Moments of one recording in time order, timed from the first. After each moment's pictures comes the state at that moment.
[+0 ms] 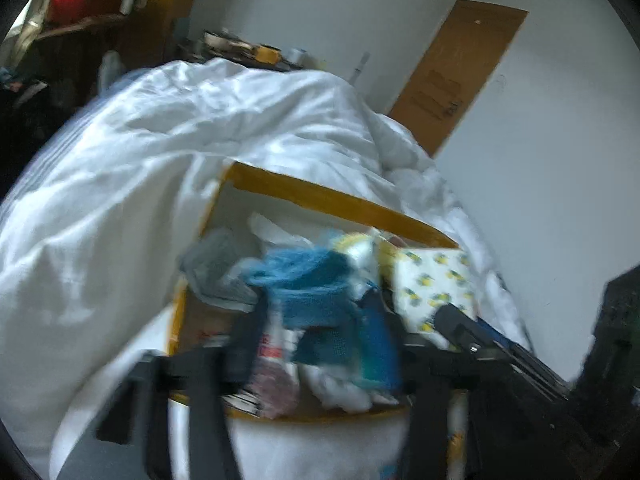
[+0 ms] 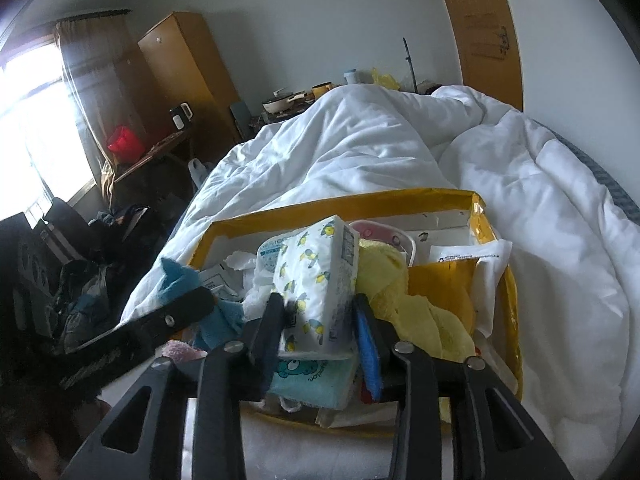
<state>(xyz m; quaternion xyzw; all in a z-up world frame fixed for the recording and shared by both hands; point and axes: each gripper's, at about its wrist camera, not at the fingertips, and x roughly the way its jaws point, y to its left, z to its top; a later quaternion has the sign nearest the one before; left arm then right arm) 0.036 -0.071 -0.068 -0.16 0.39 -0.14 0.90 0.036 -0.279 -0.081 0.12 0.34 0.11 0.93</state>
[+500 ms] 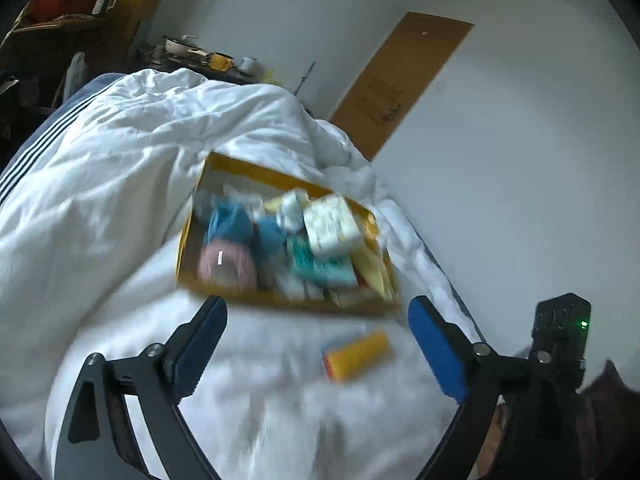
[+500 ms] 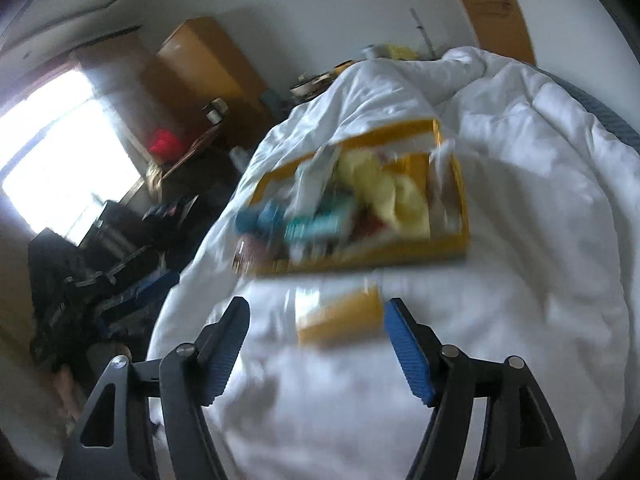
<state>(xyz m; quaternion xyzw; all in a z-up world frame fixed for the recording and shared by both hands) -0.084 -0.034 -0.032 -0.19 0.36 -0.24 0.88 -0.110 -0.334 -0.085 0.18 0.36 0.19 0.89</state>
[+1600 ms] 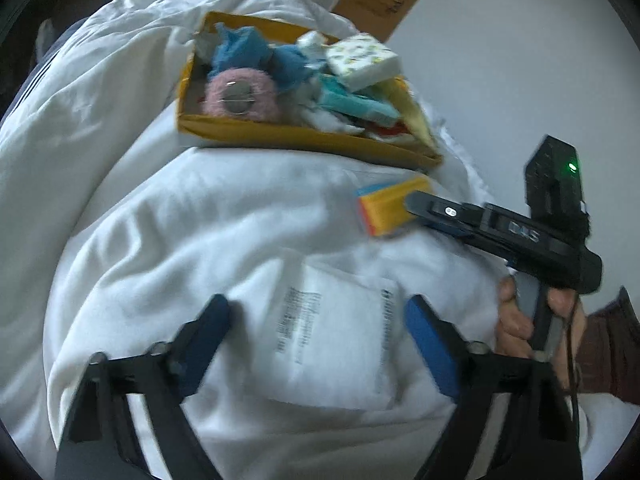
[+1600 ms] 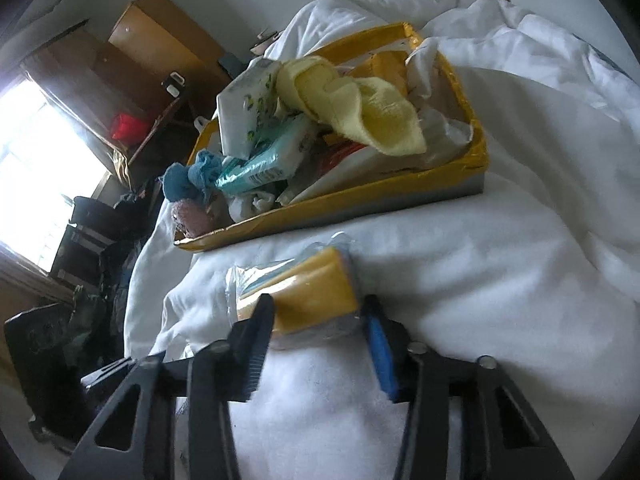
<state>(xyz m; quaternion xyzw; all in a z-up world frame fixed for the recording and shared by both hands) -0.104 -0.046 -0.108 -0.09 0.52 -0.27 0.81 -0.046 -0.321 -0.148 0.23 0.45 0.15 0.85</state>
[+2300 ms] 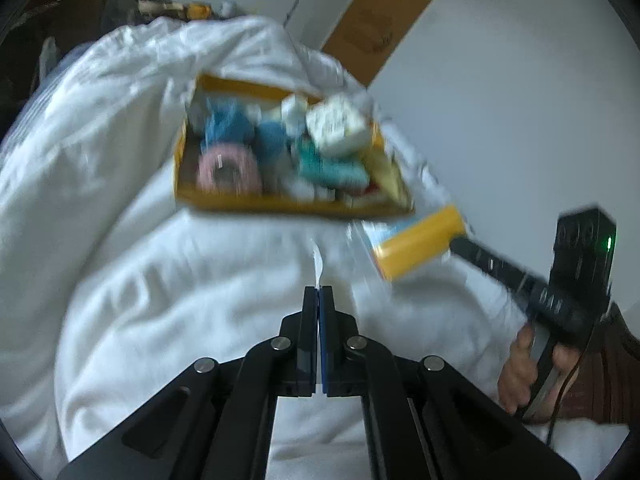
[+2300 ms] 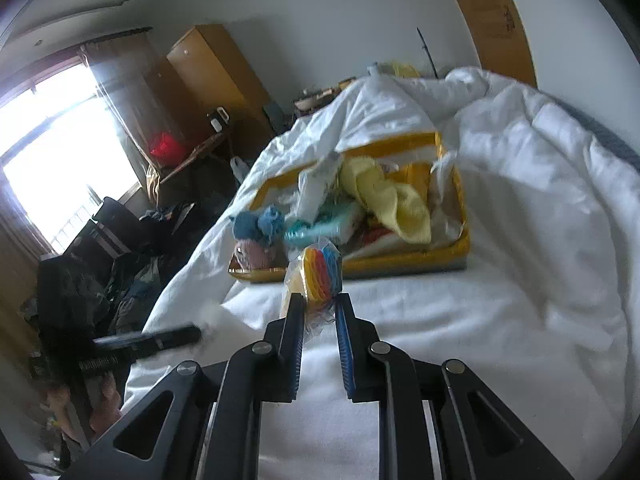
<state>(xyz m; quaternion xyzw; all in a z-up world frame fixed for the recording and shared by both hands) -0.101 -0.038 -0.065 -0.12 0.45 -0.28 0.84 -0.103 -0.326 -0.084 0.17 0.33 0.18 0.91</state>
